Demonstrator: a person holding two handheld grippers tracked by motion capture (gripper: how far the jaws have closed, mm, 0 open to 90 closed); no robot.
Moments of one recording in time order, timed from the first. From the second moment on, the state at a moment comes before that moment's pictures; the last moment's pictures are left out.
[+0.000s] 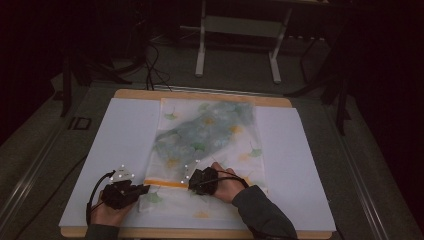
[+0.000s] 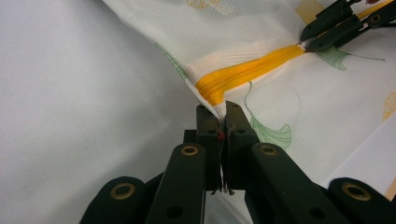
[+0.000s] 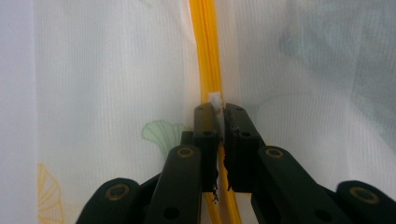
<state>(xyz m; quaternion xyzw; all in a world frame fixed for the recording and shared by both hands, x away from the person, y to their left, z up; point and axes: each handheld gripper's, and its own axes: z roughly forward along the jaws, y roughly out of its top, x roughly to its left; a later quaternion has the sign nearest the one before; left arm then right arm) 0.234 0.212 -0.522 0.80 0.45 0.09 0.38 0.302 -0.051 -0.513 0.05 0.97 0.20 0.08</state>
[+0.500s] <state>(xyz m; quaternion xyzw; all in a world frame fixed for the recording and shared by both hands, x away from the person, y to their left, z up) 0.233 0.213 -0.522 0.80 0.45 0.09 0.38 0.302 -0.062 -0.512 0.05 0.98 0.19 0.09</state>
